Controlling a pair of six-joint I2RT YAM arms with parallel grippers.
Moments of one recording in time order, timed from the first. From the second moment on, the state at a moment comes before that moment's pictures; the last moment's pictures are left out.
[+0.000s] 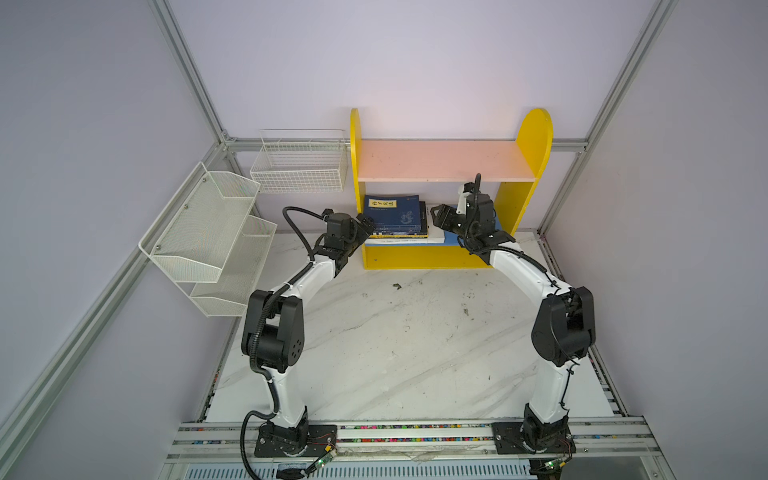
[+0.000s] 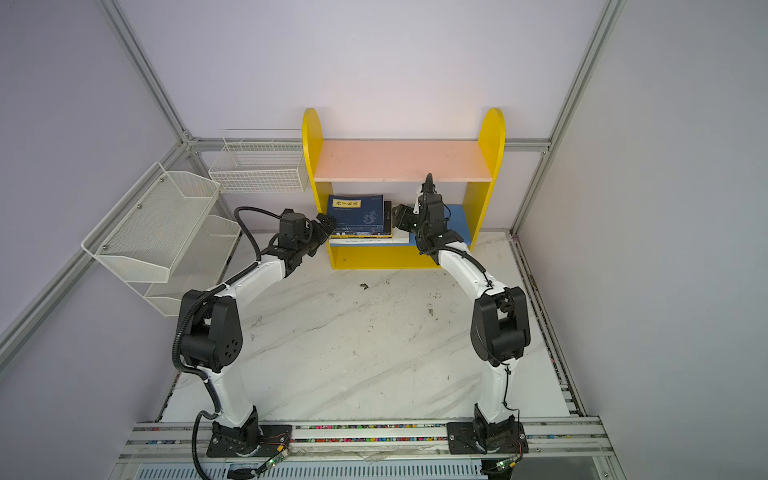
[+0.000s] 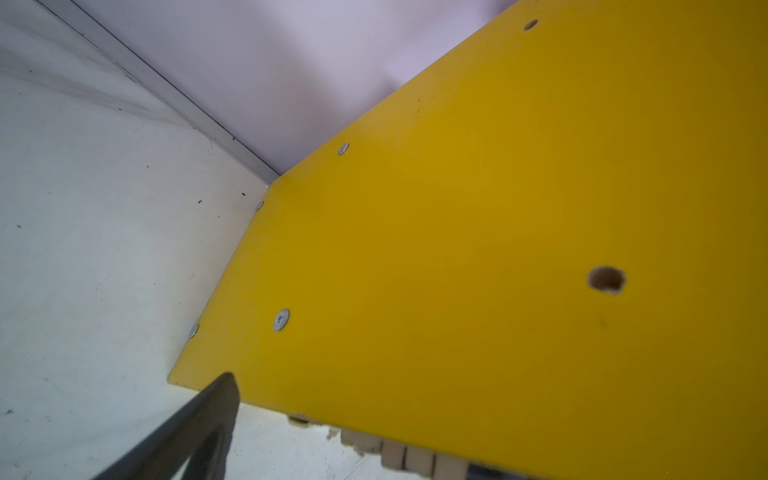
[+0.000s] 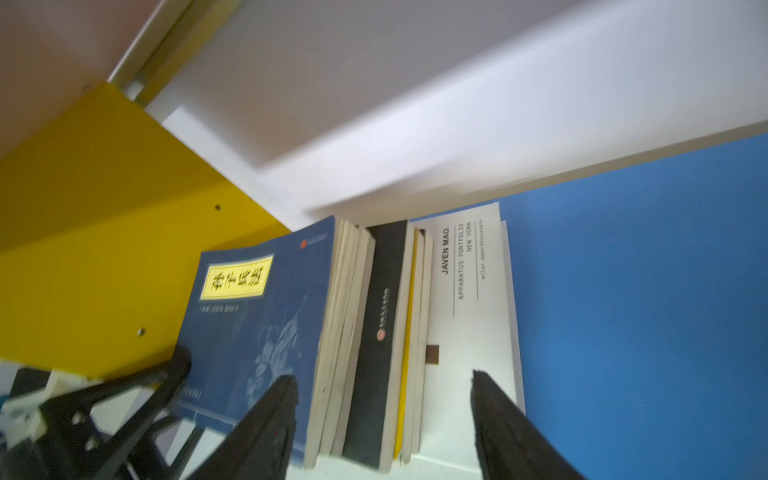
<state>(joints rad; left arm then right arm) -0.24 1.89 1.51 -0.02 0.02 -0.96 0.35 1.91 1.69 -0.09 -0.14 0.54</state>
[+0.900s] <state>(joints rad) -0.12 1.10 0.86 -0.01 0.10 -0.61 0.35 1.17 0.85 -0.12 0.29 0.63</state>
